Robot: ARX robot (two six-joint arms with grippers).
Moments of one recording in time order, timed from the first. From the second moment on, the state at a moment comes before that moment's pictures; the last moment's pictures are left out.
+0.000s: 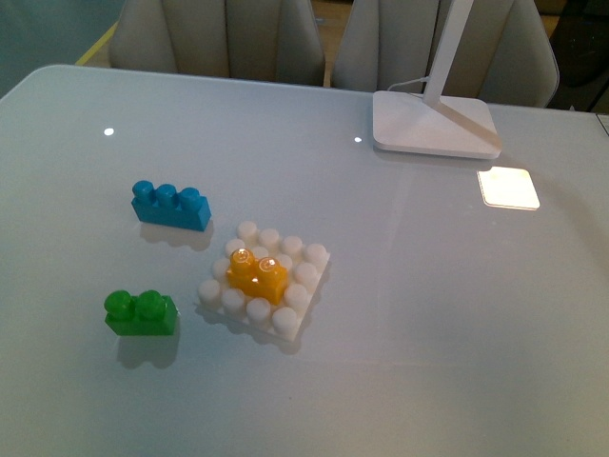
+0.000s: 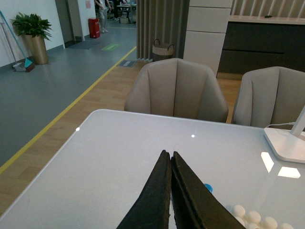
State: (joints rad) left arm 0.00 0.54 0.01 0.53 0.00 -0.01; right arm 0.00 0.00 0.01 0.00 0.00 0.00
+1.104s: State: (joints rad) left arm 0.00 0.01 0.01 0.00 0.00 -0.01; right arm 0.00 0.00 0.01 0.00 0.00 0.00
